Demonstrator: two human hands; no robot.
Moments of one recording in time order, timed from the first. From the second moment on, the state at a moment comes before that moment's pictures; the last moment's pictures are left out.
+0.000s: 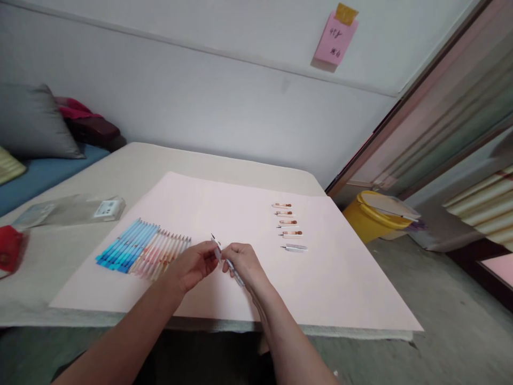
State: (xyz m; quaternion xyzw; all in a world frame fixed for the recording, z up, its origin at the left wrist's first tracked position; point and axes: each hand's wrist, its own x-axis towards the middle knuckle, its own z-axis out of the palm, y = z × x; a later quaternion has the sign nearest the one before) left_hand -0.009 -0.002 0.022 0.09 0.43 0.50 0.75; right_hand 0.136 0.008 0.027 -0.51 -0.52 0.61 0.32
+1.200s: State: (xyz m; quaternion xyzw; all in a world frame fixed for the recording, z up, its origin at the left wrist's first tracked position) left_hand -0.040 0.019 0.021 0.02 0.44 0.61 0.65; right_hand 0.134 0.008 0.029 -0.47 -0.38 0.72 0.34
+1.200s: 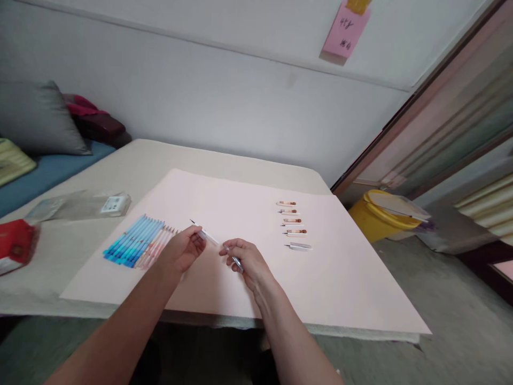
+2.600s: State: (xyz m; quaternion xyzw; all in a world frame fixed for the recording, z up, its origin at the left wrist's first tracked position) left_hand 0.021 -0.005 -0.007 0.08 0.46 0.57 0.68; right_hand 0.133 0.019 -0.003 -0.48 -0.73 0.39 0.28
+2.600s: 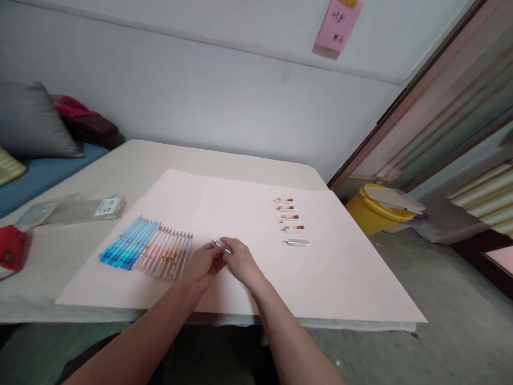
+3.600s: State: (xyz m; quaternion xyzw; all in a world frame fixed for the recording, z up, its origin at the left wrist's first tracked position) left_hand 0.020 -0.006 -0.002 0.11 0.48 0.56 0.66; right_hand 0.120 0.008 -0.005 -0.53 -0.83 0.12 0.14
